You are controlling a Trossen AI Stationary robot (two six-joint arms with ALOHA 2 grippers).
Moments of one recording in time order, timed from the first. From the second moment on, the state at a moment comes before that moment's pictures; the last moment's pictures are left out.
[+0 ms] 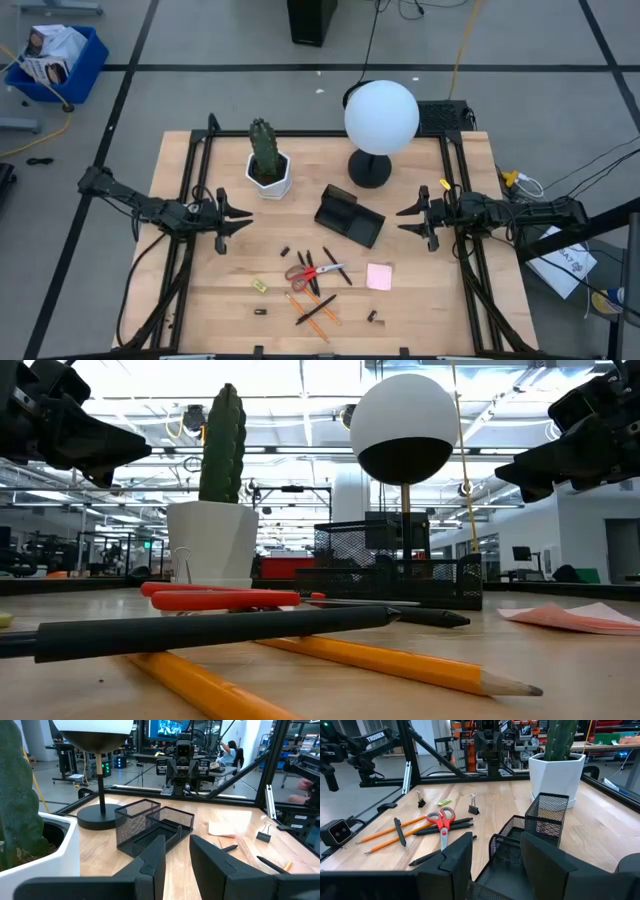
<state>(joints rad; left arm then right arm) -0.41 0.23 0.01 0.19 -0.50 -0.09 0.02 0.14 0.01 0.02 -0.05 0.07</state>
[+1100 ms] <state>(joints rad) -0.41 0.23 0.01 0.19 -0.50 -0.09 0.02 0.14 0.01 0.02 -0.05 0.06</state>
